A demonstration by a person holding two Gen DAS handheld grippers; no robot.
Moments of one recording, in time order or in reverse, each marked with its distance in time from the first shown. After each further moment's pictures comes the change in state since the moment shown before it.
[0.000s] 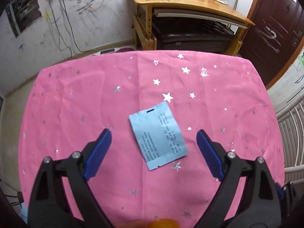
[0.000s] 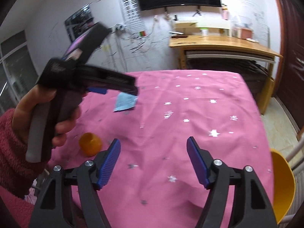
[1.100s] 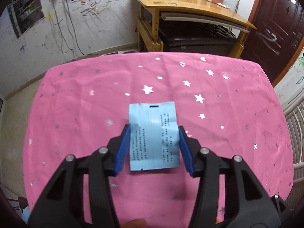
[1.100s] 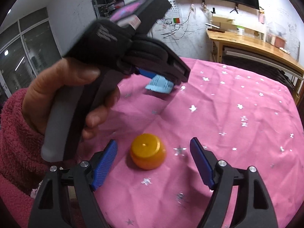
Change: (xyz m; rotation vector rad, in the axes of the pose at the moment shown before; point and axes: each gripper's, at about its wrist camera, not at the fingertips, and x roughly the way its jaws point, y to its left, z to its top) left arm 0.001 0.052 -0.005 0.006 -0.049 -0.001; right arm 0.055 0.085 0.007 -0.152 0.104 0.110
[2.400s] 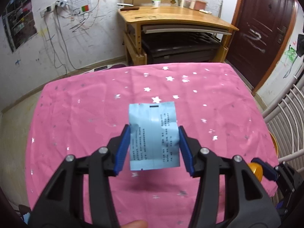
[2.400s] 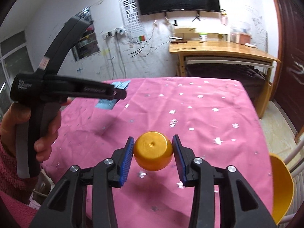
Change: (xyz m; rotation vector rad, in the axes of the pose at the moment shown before) left arm -0.053 -0.060 -0.015 0.088 -0.085 -0.054; right arm -0.076 -0.087 -0.016 0.181 -0.166 -0.171
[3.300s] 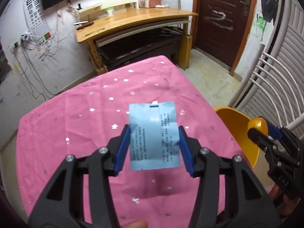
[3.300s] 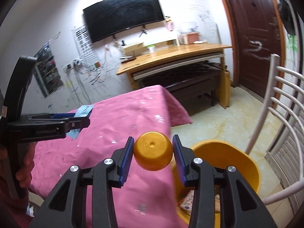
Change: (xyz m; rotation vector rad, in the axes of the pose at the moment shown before) left arm -0.005 -0.153 -0.005 0.246 -0.012 -0.095; right arm -0.093 -0.143 -0.044 0.259 -0.136 -0.202
